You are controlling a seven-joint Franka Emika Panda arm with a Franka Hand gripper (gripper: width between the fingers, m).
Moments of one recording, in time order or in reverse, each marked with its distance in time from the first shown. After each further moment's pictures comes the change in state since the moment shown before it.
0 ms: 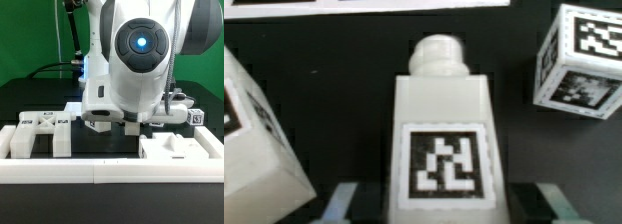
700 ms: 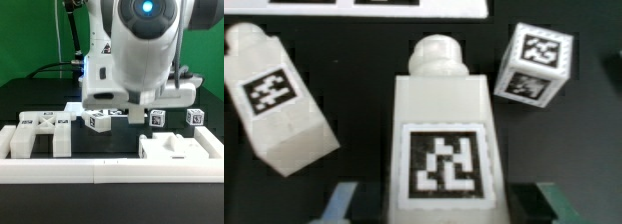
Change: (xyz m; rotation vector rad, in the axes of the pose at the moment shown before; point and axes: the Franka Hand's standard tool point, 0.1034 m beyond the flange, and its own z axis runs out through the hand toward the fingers) arm -0.015 -0.006 -0.060 0.006 0.026 -0.065
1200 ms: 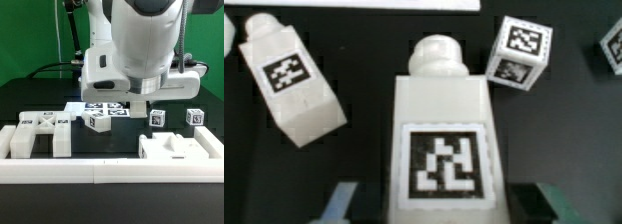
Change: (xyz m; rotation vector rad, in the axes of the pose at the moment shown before) arm 0.005 0.000 -0.011 0.000 0.047 -0.004
